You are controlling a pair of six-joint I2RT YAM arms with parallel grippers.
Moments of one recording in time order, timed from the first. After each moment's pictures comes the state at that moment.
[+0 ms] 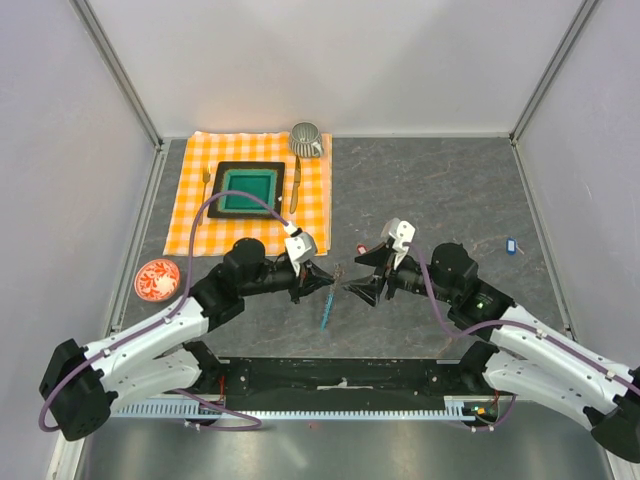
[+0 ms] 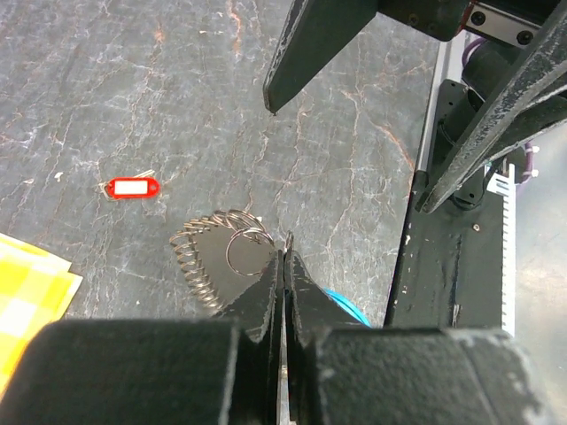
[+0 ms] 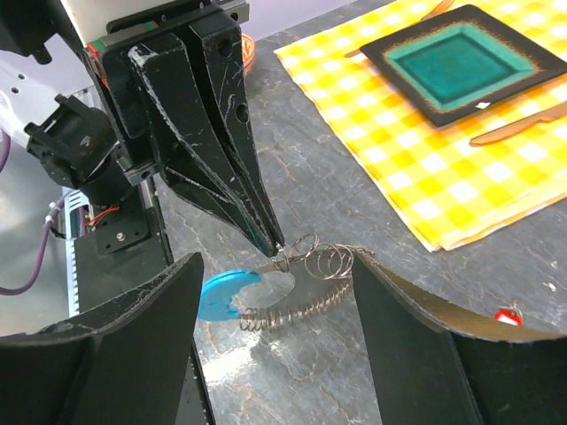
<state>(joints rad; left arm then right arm) -0.79 0.93 0.55 0.16 0.48 -0.04 0.82 0.82 0.60 0.10 -0.38 0.12</state>
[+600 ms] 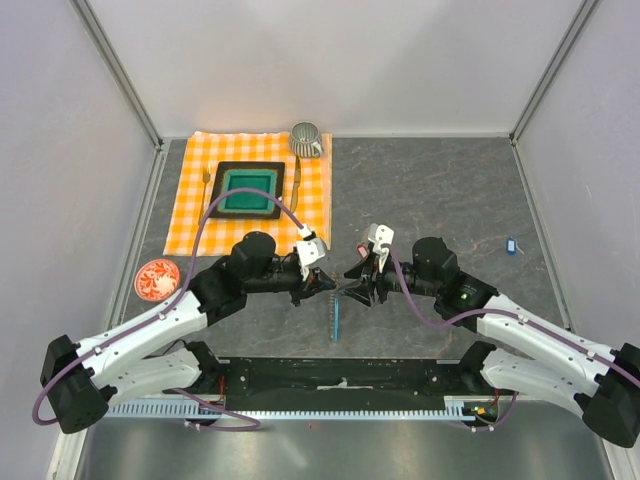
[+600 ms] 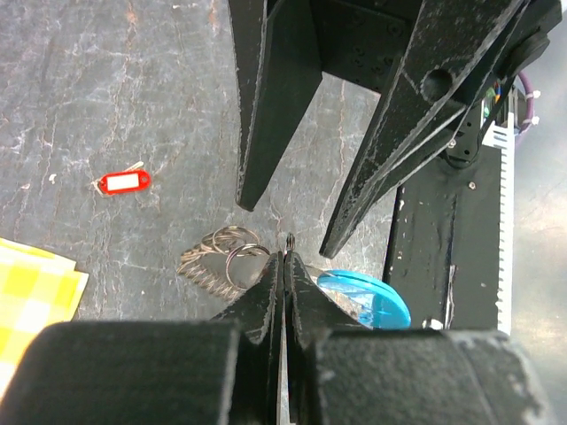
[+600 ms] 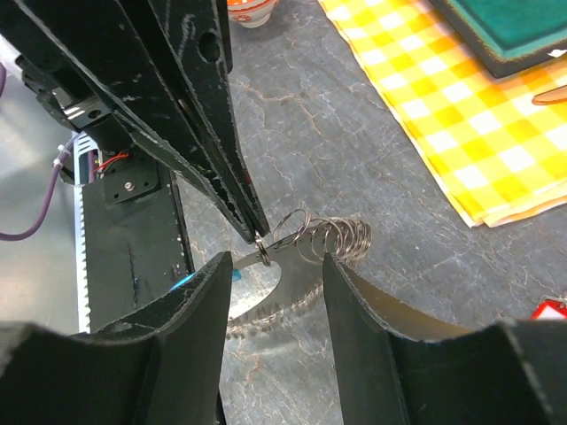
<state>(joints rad) -0.87 0.97 0.72 -0.11 0.45 0.09 0.82 0.93 0.61 0.06 -0.46 0.07</state>
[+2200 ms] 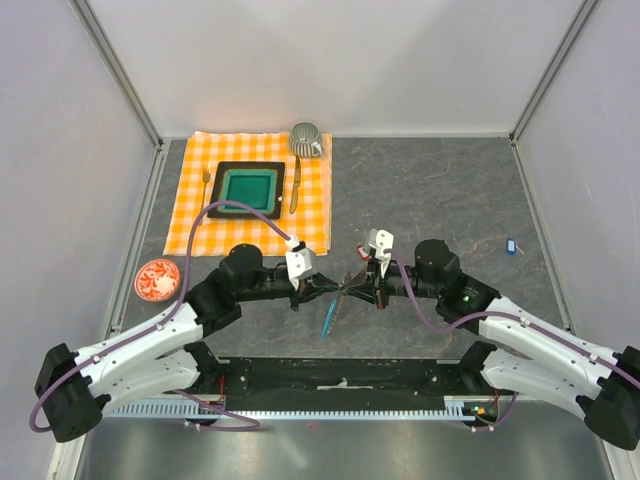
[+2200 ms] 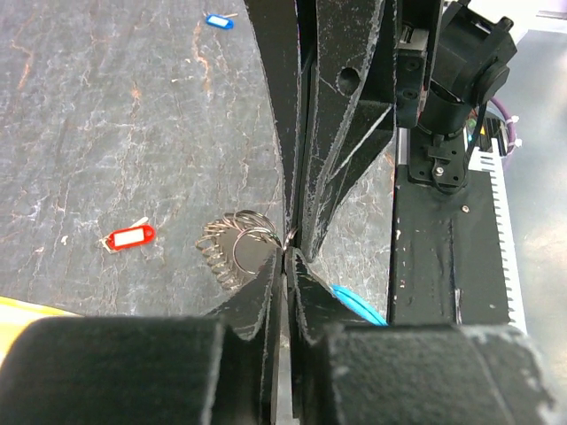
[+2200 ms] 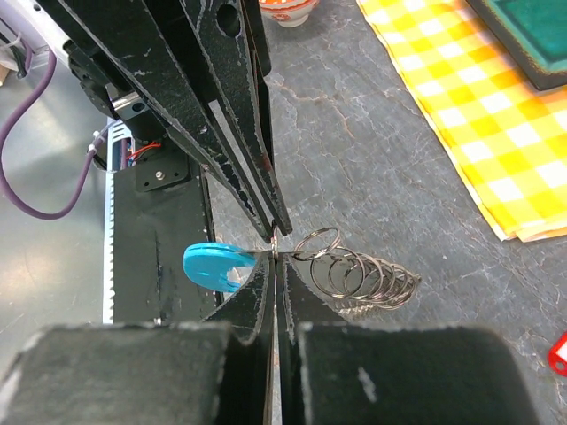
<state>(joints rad) -0.87 0.90 0.59 0.12 0.51 0.10 0.82 0.91 0.60 0.07 -0.55 0.07</state>
